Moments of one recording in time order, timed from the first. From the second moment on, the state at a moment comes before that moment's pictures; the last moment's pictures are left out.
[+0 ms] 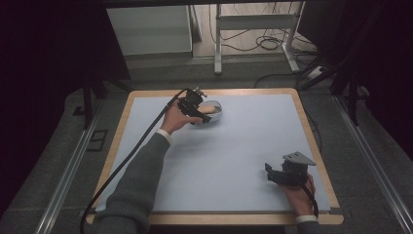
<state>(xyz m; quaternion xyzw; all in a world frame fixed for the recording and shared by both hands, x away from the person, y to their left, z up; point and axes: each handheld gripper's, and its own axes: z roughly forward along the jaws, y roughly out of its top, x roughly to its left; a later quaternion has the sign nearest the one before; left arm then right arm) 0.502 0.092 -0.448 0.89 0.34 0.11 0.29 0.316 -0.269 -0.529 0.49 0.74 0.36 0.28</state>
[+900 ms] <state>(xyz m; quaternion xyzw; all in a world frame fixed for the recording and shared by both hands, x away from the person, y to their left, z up) 0.398 0.153 -0.468 0.86 0.36 0.12 0.34 0.316 -0.268 -0.529 0.49 0.74 0.36 0.29</state>
